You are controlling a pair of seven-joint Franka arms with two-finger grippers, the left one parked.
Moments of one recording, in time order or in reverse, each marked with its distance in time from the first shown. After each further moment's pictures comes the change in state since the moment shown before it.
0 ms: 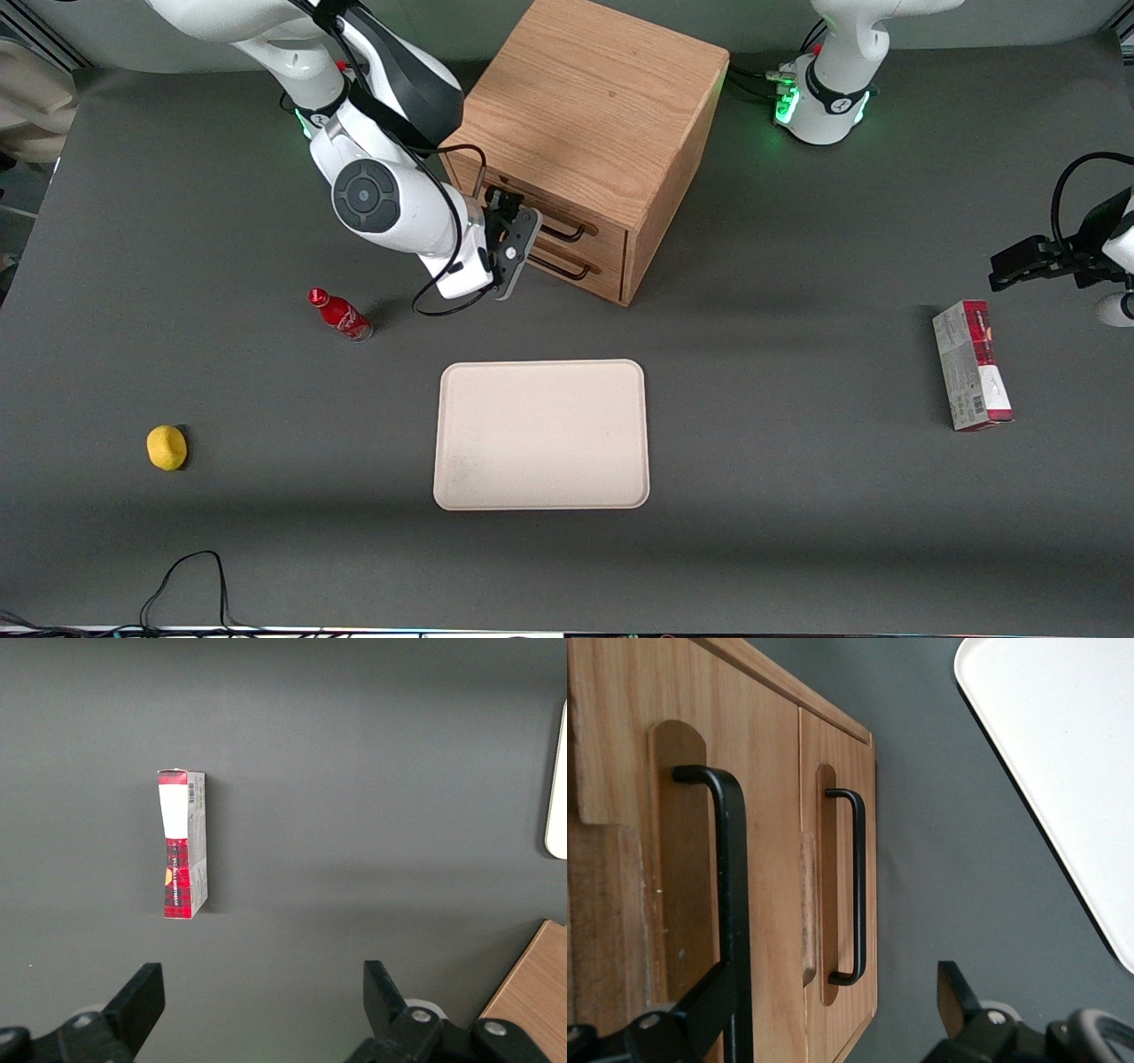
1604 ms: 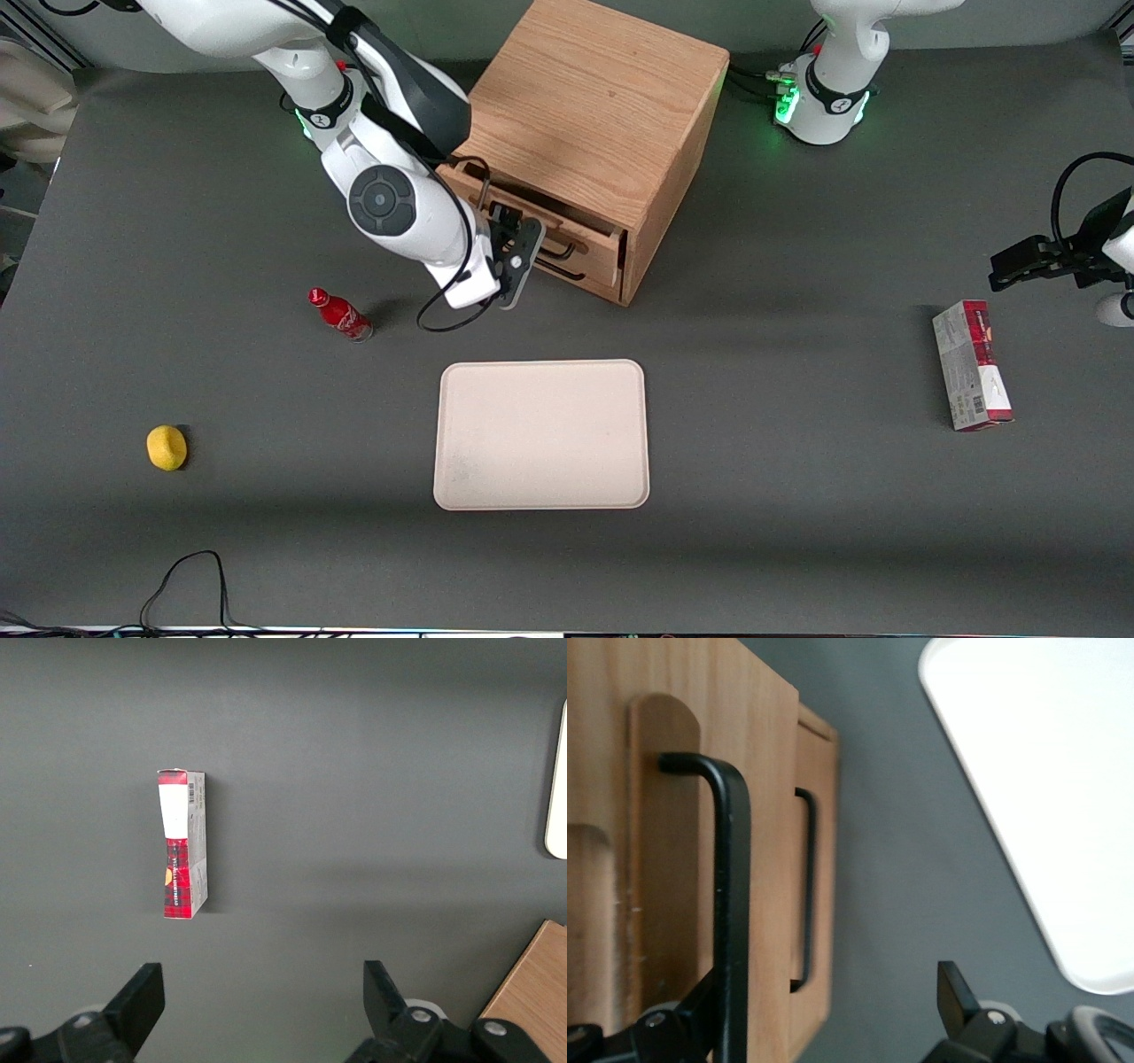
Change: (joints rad) arm -0.005 0.072 0.004 0.026 -0.158 0.055 -0.015
